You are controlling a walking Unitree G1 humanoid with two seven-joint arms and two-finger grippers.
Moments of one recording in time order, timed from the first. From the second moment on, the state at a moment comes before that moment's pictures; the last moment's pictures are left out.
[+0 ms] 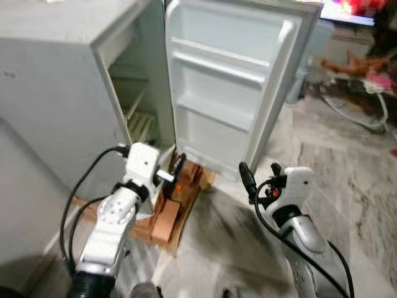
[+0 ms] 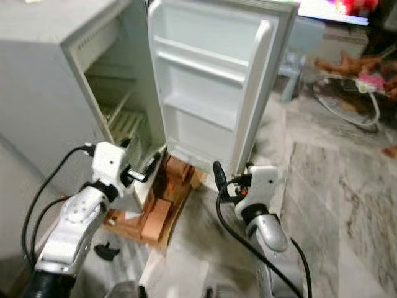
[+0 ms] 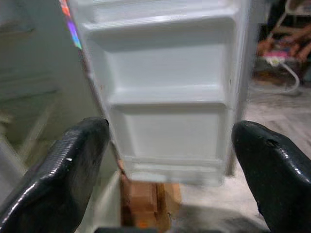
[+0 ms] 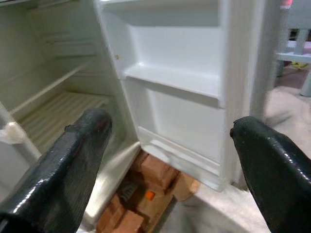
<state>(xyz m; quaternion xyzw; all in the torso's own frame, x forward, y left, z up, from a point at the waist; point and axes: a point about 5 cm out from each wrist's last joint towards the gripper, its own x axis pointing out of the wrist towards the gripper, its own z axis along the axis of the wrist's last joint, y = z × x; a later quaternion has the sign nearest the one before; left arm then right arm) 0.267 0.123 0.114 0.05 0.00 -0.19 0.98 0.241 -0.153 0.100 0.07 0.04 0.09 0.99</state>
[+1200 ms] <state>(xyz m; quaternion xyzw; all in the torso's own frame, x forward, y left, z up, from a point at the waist) 0.304 0.076 0.124 0.07 -0.02 -0.26 0.96 0.240 -0.161 0.098 0.06 0.03 0.06 1.00</state>
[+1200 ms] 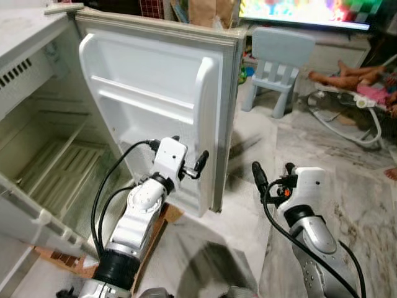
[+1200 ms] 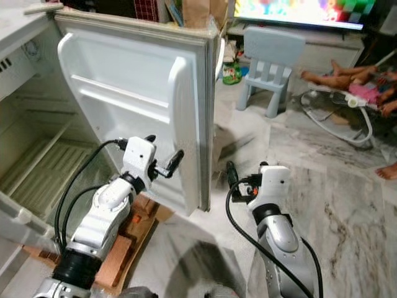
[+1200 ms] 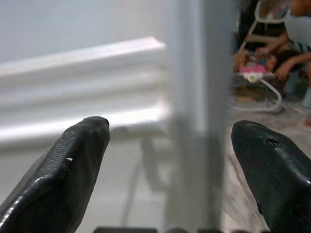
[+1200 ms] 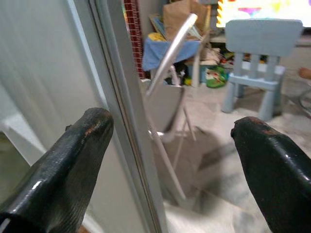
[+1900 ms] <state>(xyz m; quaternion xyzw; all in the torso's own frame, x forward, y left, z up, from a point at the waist) 0.267 0.105 0.112 0.06 0.00 -0.25 0.97 0.237 -0.148 0.094 0.06 0.04 0.08 0.99</state>
